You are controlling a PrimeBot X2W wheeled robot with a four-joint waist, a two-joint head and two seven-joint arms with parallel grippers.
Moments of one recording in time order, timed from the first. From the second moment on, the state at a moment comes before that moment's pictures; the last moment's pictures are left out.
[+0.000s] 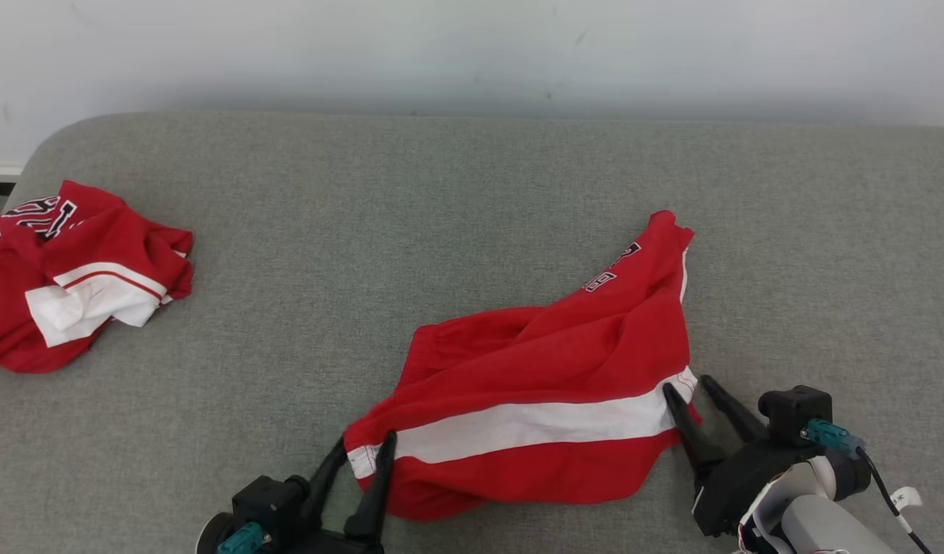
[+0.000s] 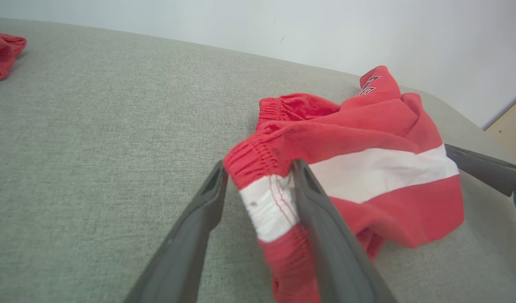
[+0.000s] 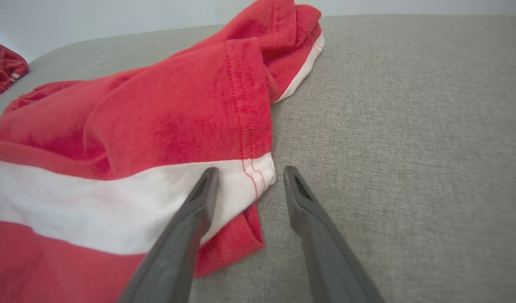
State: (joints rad) left arm -0.19 0.15 -0.39 0.39 -0.45 -0.13 -0.26; right arm -0.42 -0.30 0.51 0.72 0.58 0.13 -0.23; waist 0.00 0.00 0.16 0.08
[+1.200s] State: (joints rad) left arm -0.11 0.14 -0.32 0.29 -0.43 -0.13 -0.26; right arm -0.22 -0.30 0.36 0.42 0.58 0.13 -0.26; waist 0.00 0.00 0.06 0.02
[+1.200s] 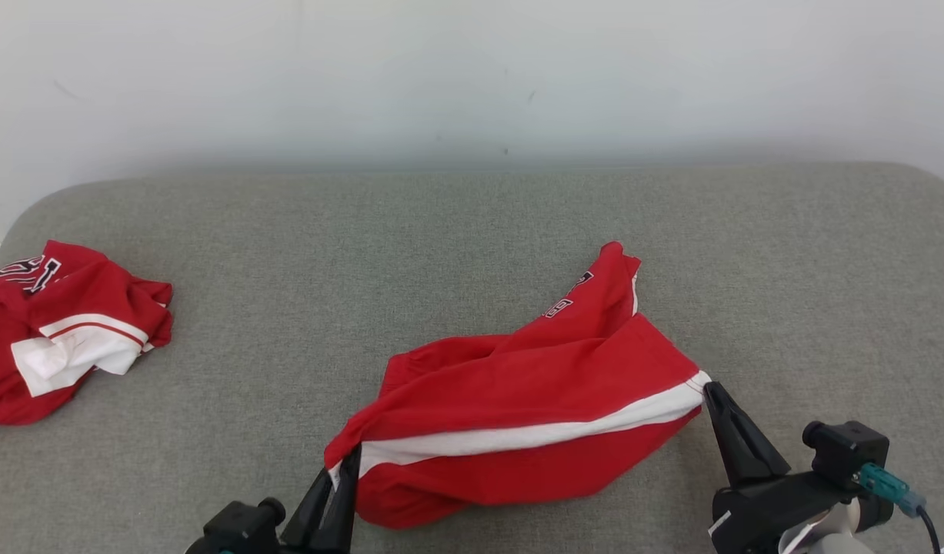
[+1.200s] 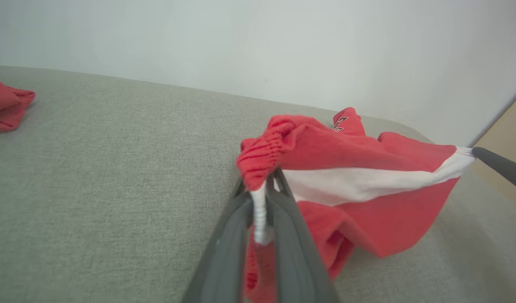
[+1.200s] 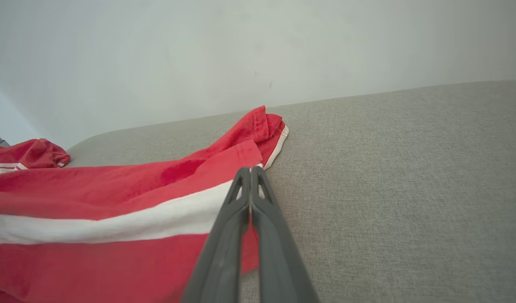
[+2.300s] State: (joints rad) left arm 0.12 0.06 0.05 0.05 -0.18 -0.11 -0.26; right arm 0.09 -0.19 0.03 0.14 0.35 0.13 -0.26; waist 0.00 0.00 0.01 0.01
